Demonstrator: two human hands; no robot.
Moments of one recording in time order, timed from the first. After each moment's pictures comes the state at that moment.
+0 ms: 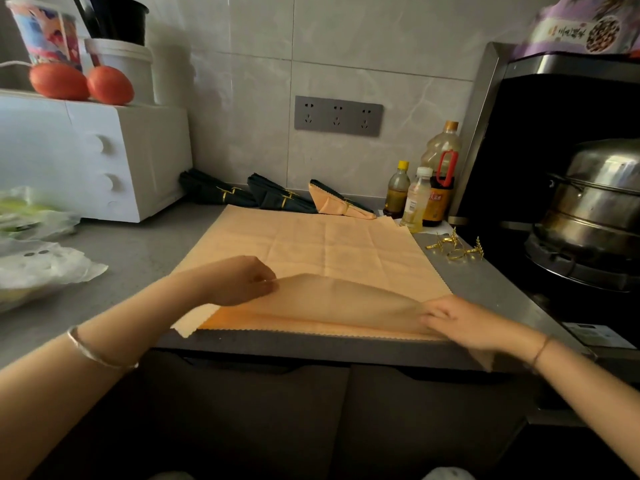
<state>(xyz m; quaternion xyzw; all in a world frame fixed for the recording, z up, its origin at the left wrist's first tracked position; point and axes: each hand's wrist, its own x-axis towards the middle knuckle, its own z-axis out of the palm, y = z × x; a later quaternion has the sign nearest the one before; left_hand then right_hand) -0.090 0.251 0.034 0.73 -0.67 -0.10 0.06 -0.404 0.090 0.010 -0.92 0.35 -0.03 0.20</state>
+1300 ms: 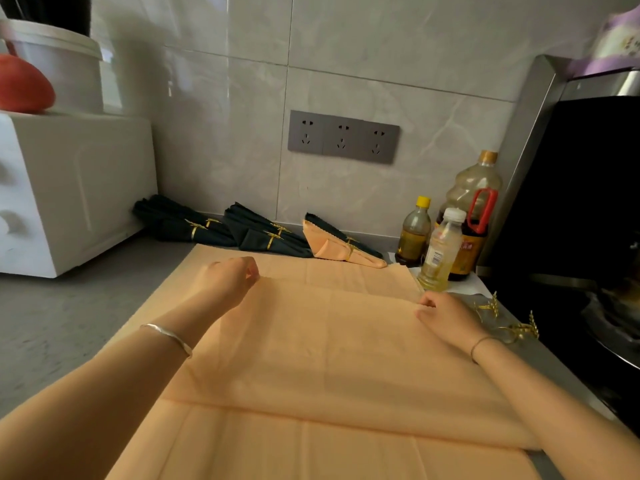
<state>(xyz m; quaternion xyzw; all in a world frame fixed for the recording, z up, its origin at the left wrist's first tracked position) 0.054 0.029 -0.018 0.84 -0.48 0.09 0.22 -0.277 -0.140 -0.007 -0.84 0.50 -0.16 0.11</state>
